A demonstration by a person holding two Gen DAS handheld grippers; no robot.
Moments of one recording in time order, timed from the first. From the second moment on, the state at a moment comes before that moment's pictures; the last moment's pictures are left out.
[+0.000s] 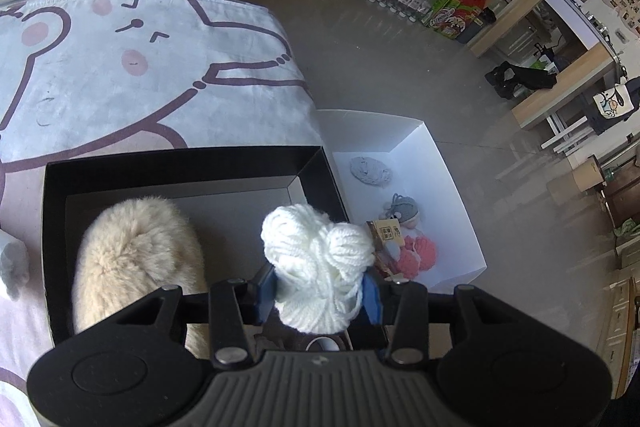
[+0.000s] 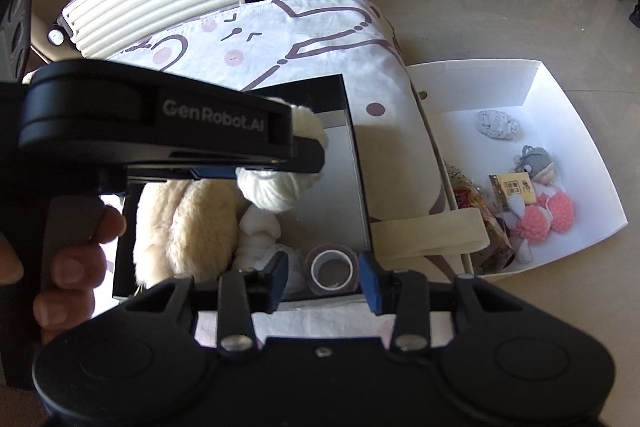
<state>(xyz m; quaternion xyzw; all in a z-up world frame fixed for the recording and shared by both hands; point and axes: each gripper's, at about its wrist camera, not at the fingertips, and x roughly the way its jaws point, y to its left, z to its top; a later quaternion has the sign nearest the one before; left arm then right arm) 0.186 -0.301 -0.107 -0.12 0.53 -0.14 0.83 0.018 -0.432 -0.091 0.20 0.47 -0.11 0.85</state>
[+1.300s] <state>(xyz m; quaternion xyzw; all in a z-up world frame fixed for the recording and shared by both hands) 0.130 -0.227 -0.039 -0.04 0.49 -0.05 0.87 0.004 -0.399 -0.041 0.18 0.43 -0.17 0.87</state>
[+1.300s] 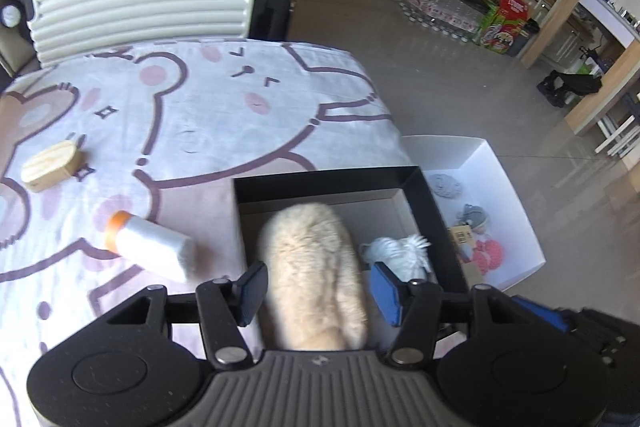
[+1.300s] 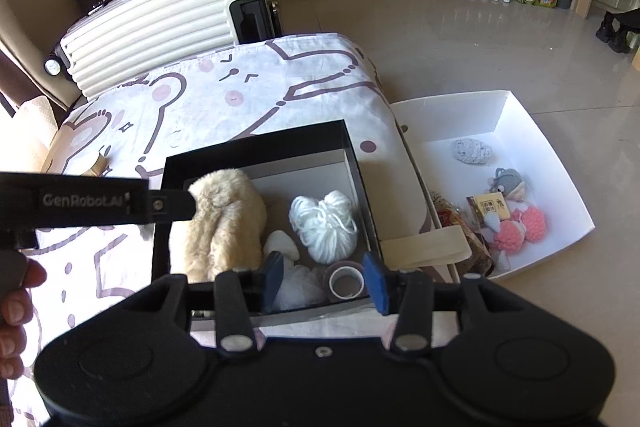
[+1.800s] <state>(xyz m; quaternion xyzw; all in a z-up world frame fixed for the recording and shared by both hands) 0.092 -0.201 -0.018 0.02 0.49 -0.01 0.87 -0.014 -0.387 -0.019 0.17 0.41 -0.20 0.87</state>
